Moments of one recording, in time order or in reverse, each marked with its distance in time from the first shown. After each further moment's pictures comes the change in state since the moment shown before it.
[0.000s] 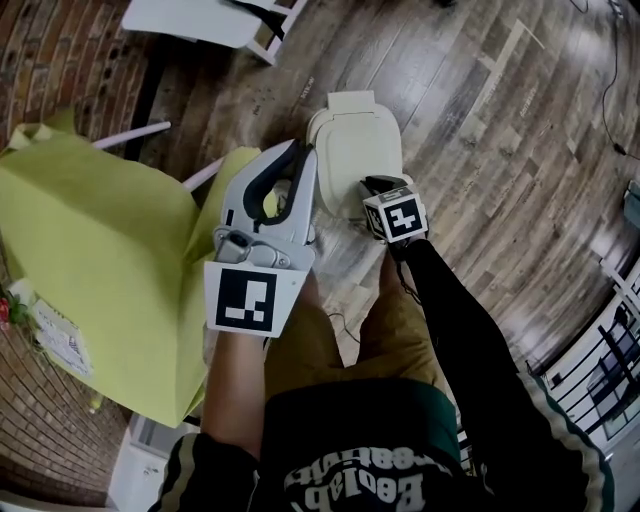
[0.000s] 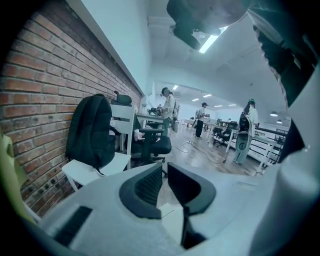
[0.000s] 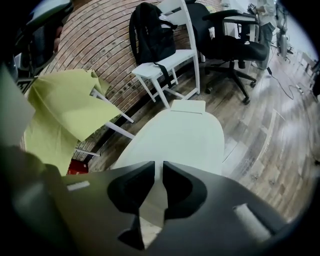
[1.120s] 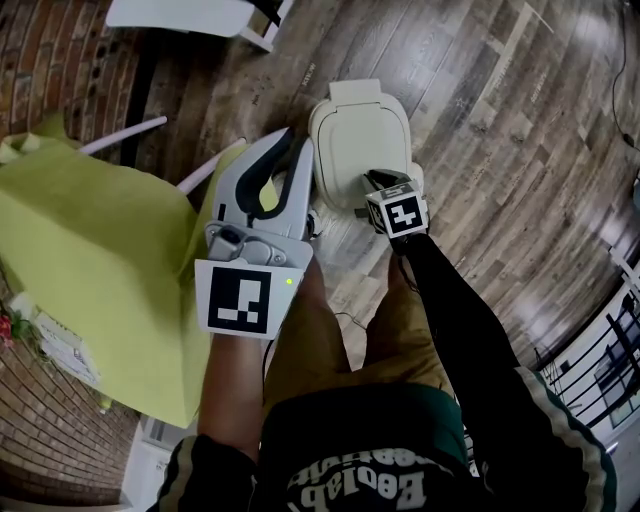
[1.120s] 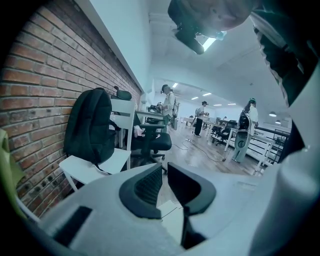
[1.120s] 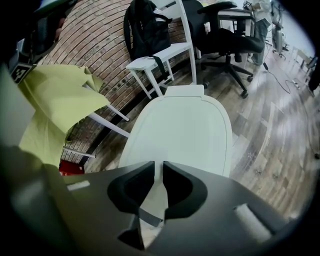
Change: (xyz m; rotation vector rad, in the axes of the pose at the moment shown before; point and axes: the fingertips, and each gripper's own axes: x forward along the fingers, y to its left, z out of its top) left arm 0.018 0.016 -0.022 0.010 0.021 -0.019; right arm 0.044 -0.013 -0.022 0.031 0.004 -0.031
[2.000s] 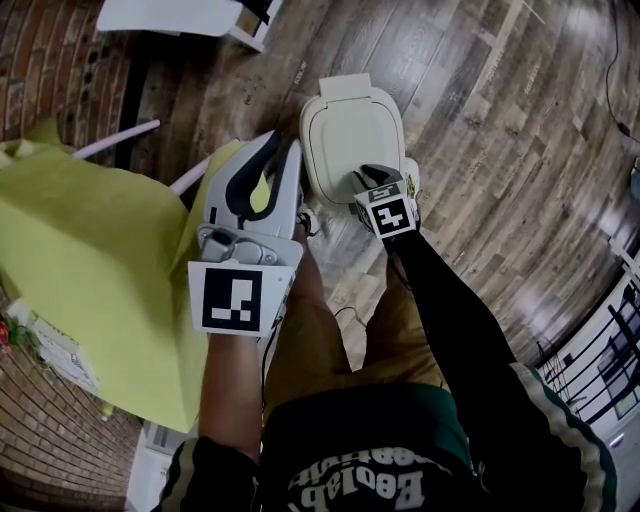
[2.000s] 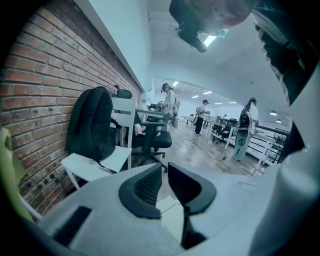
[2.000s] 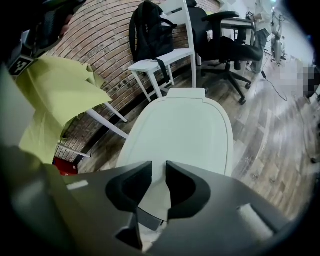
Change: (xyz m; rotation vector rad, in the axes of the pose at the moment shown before) left arm -0.009 -0.003 -0.015 -0.004 0.016 0.013; right arm 0.006 0.005 -0.004 -0.040 -0.060 -0.049
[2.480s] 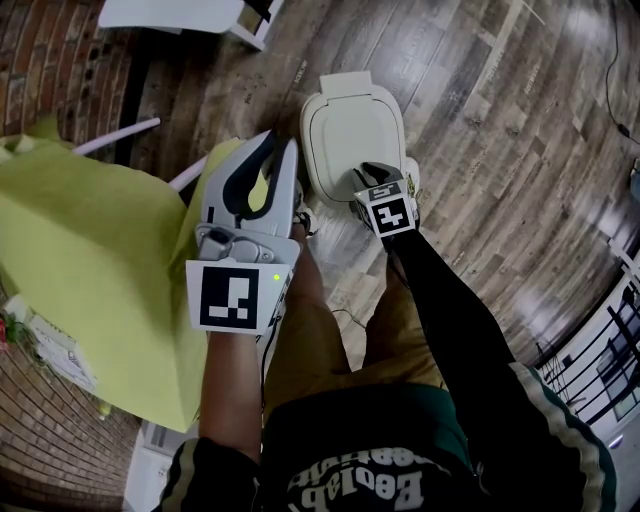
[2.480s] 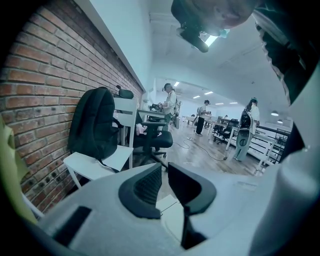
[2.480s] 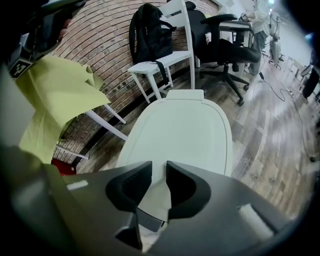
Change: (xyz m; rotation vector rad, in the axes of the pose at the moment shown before) left arm -0.008 0.002 -0.004 -0.005 -0.008 0.011; right arm -0.001 0.001 0.000 0.011 -0.025 -0.011
